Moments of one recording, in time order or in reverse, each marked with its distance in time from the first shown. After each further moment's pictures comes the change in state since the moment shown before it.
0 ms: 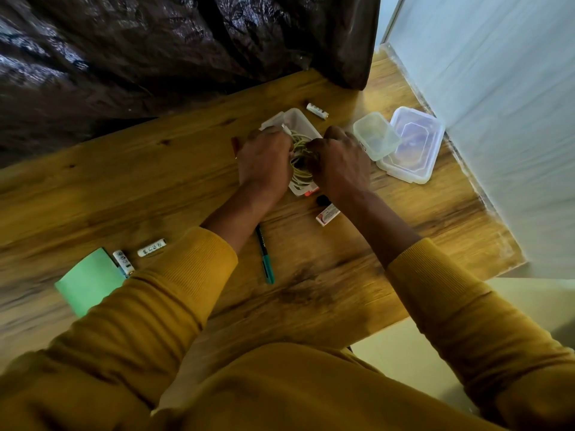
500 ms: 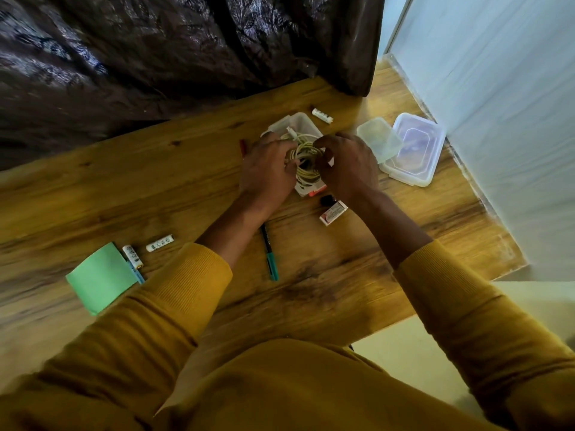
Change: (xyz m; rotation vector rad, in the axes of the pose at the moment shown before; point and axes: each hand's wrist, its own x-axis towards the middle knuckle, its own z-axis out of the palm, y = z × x) left_hand -0.021 -0.006 -0.008 -0.242 -0.024 -0.027; right_hand -0.002 0.007 -0.004 0.179 0.059 -0.024
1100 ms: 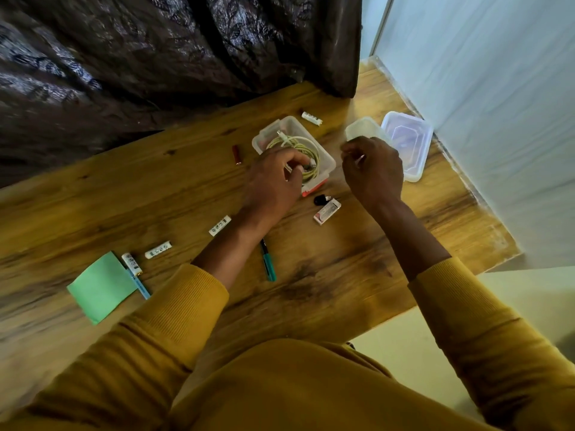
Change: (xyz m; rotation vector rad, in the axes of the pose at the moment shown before) left_hand -0.021 0.026 -0.008 -0.344 -0.014 0.007; right_hand -0.032 0.035 -0.024 0.161 0.184 0.224
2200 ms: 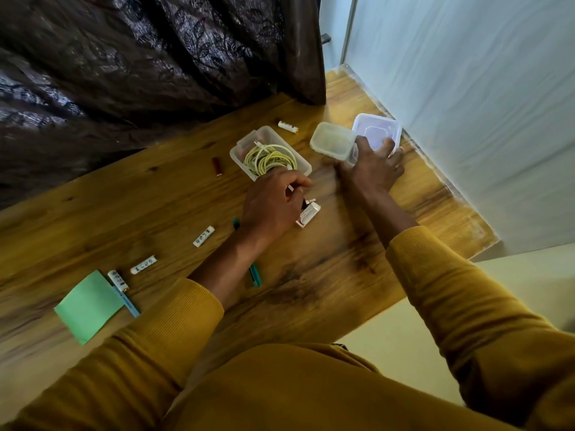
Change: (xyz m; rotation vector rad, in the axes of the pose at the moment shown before) left_hand -0.017 0.021 0.026 0.002 -0.160 0.011; right_hand 0.023 0.058 0.014 -0.321 -0.099 0.389
